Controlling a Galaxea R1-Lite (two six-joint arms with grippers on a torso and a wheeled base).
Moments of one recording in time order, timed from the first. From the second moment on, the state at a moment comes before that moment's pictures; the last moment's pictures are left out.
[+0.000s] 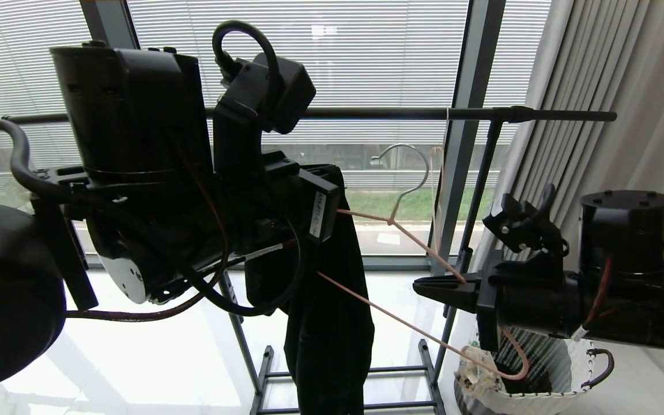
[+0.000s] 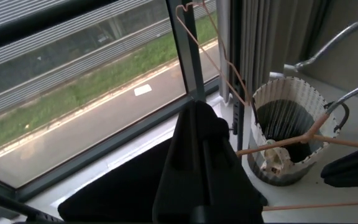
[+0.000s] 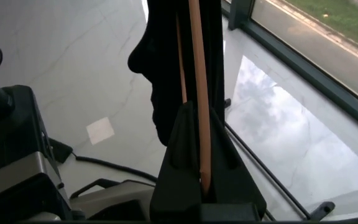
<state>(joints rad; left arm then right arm) -0.75 1.57 -1.08 -0.37 0.17 0.21 0.71 1.58 -0.72 -0.56 0.45 -0.01</state>
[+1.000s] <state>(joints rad) -0.71 1.57 -1.06 -0.36 0.18 0.28 0.80 1.74 -0.95 -0.56 0.19 0.16</state>
